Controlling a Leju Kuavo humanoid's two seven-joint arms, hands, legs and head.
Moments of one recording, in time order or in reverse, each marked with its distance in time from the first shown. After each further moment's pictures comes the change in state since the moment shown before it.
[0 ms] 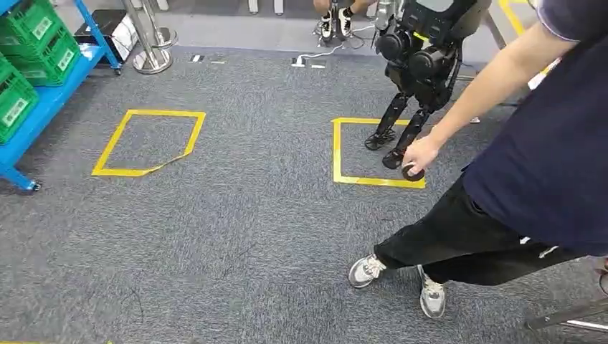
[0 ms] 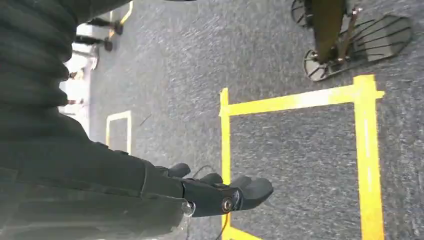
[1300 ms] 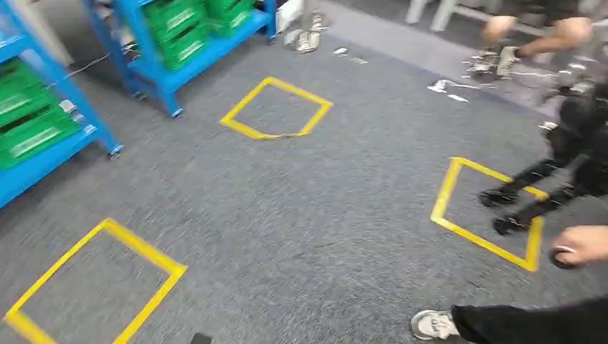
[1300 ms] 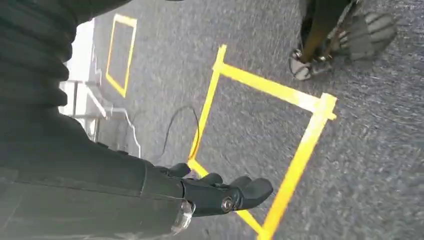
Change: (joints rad) left arm 0.004 -0.001 -0.001 0.000 0.000 0.001 0.003; right arm 0.005 -0.006 0.041 0.000 -0.002 -0.007 0.002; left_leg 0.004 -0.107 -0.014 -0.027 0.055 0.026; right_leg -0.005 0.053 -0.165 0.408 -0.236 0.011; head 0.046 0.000
